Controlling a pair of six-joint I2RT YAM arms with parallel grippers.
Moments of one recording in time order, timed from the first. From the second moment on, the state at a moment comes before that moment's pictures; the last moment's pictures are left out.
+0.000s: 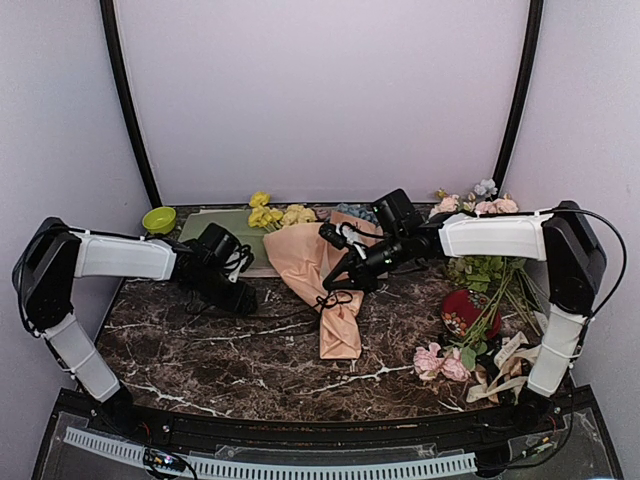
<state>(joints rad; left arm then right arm) -0.57 1.64 0.94 -0.40 0.04 -0.23 0.72 1.83 1.29 -0.27 -0.80 -0.30</state>
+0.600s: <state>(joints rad) -0.72 1.72 0.97 -0.19 0.16 0.18 0.72 1.83 1.29 -0.27 -0.80 -0.28</state>
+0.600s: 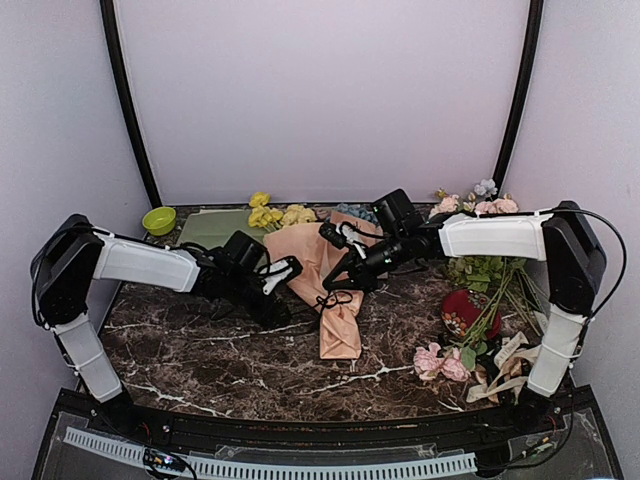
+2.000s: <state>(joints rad) -0.88 1.64 1.16 -0.19 0.56 0.32 0.69 1.90 1.39 -0.25 -0.74 -0.11</state>
